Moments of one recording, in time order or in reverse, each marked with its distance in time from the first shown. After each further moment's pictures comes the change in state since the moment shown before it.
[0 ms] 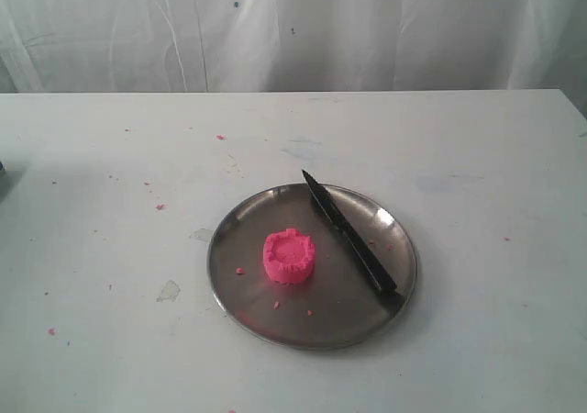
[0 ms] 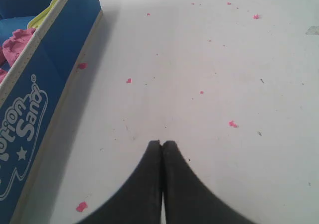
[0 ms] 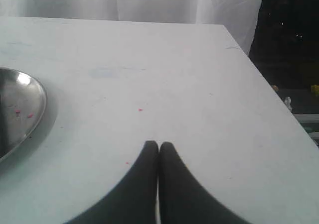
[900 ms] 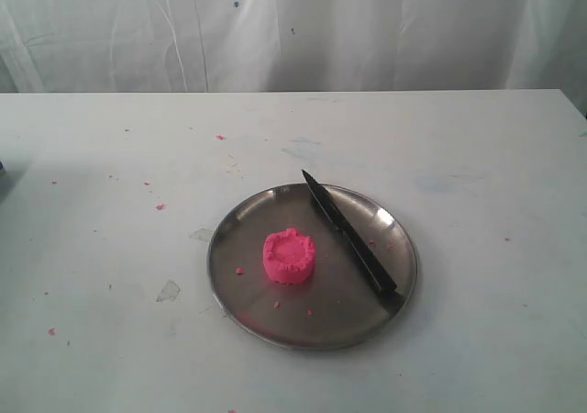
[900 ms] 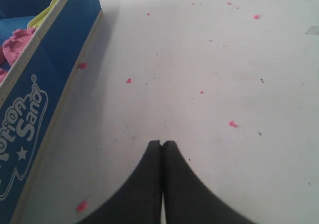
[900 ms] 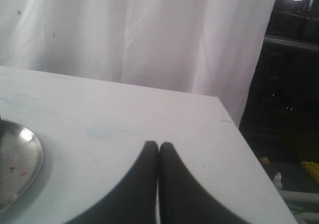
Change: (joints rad) left arm 0.000 0.000 0.000 0.000 0.000 0.000; right arm 0.000 0.000 0.000 -0.047 -0.227 -0.067
